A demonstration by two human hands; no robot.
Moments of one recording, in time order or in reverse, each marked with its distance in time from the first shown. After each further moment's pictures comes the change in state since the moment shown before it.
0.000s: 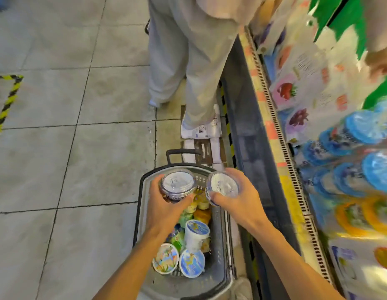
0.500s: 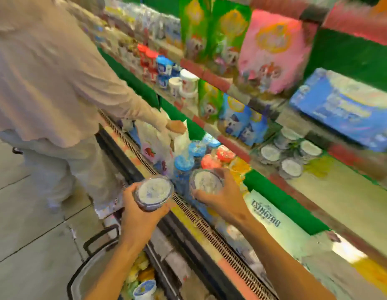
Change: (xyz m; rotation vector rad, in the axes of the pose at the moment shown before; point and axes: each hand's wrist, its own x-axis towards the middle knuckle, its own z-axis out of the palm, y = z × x) left_hand -0.145 0.295 0.109 0.006 -0.546 0.360; right_hand -0.182 -0.124 -0.292 0.184 0.617 0.038
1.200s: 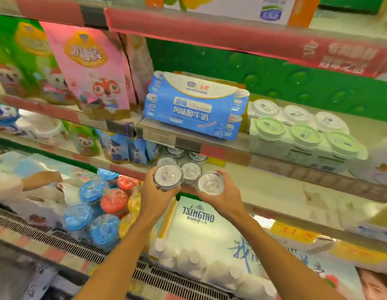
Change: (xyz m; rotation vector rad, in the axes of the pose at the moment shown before) left_hand 0.055 0.039 0.365 0.155 -0.562 0.265; right_hand 0.012 0.145 -0.248 -0.052 0.577 0.254
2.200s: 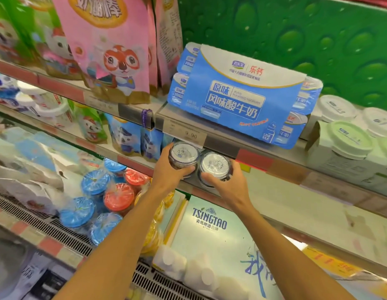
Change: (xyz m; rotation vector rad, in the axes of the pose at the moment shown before) left_hand 0.111 -0.053 0.011 -0.049 -0.086 -0.053; right_hand 0.092 0.012 0.071 0.091 0.034 -0.064
